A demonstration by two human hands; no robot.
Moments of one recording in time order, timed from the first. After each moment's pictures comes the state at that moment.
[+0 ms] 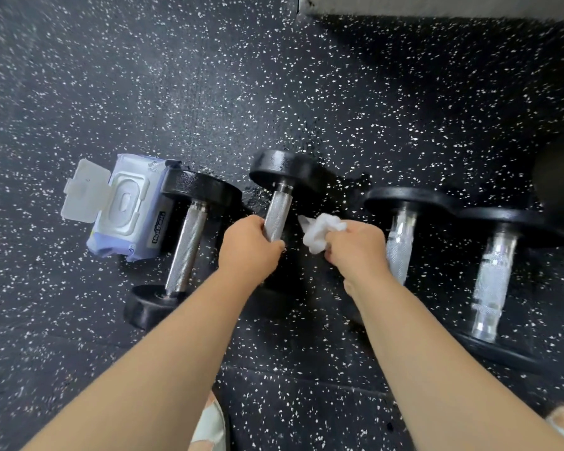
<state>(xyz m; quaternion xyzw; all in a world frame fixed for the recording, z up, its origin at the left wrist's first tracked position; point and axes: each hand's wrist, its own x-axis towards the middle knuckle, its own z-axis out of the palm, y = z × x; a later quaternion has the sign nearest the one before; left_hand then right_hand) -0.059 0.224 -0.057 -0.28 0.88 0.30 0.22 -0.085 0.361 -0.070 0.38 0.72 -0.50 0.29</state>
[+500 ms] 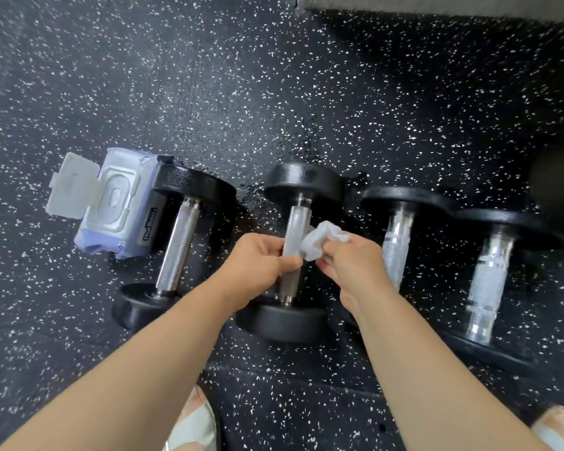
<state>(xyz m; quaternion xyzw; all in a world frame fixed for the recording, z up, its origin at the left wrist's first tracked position) -0.041 0.225 -0.063 -0.25 0.71 0.57 0.32 -0.065 0.368 -0.063 0.39 0.63 -0.61 0.29</state>
